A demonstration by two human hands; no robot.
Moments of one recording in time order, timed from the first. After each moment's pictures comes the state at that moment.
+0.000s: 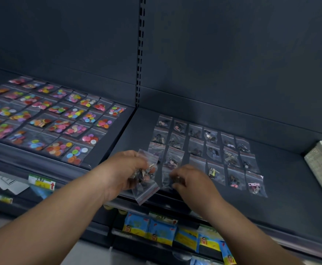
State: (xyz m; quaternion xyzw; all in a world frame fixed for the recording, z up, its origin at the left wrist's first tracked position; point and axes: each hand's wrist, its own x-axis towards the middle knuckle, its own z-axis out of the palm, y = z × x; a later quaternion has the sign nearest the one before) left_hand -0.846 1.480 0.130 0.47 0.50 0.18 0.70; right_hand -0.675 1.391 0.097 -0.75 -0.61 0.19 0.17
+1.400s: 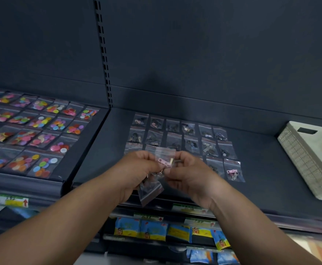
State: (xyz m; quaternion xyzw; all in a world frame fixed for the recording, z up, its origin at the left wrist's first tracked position) left_hand -0.780 1.458 0.134 0.55 0.45 0.13 0.69; right_hand -0.652 1.376 0.125 -0.58 -0.24 0.57 0.53
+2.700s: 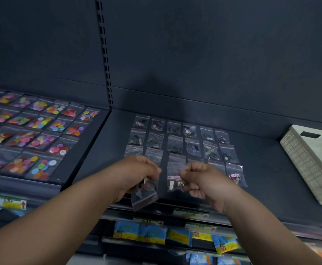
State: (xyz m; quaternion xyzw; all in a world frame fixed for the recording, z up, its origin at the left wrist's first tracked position) left_hand -0.783 1.472 0.132 0.58 0.47 0.05 0.66; right_hand -0.622 1.367 0.113 -0.70 -0.24 0.51 0.44
